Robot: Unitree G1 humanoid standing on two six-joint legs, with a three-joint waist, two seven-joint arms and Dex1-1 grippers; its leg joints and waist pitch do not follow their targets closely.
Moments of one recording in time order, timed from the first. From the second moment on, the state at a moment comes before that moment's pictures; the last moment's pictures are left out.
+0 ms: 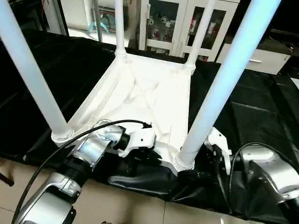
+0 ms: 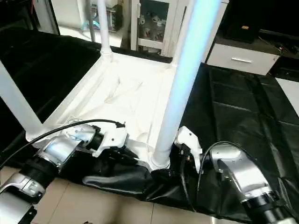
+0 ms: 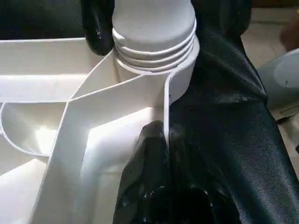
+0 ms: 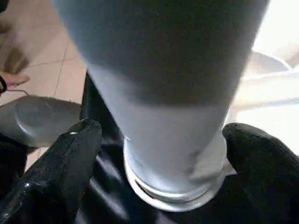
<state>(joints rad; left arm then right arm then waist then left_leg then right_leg) -0.61 0.32 -0.41 0.56 0.08 -0.08 -1.38 -0.26 -0.59 0.26 0.14 0.30 0.32 1.21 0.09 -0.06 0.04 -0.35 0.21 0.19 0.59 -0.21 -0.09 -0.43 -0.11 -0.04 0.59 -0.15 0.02</state>
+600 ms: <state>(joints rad) -0.61 0.32 -0.41 0.56 0.08 -0.07 -1.39 -0.28 -0.59 0.26 0.16 0.27 0.30 1.22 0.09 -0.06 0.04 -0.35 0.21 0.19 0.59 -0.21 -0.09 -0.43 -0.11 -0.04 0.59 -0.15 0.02</state>
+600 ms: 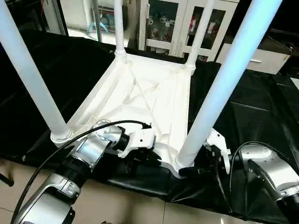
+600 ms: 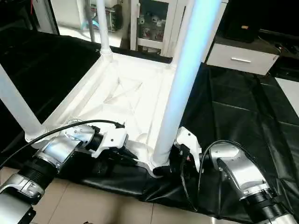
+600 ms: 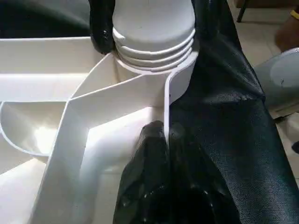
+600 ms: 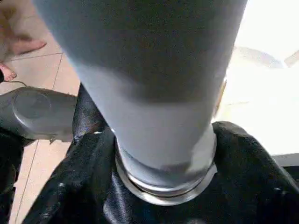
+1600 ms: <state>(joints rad) -0.88 -0.02 -0.29 1.06 0.18 0.08 -0.55 -0.54 -0.03 -0.02 0.64 0.12 0.19 0.07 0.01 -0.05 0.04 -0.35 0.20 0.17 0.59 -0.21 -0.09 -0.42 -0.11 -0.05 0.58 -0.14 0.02</state>
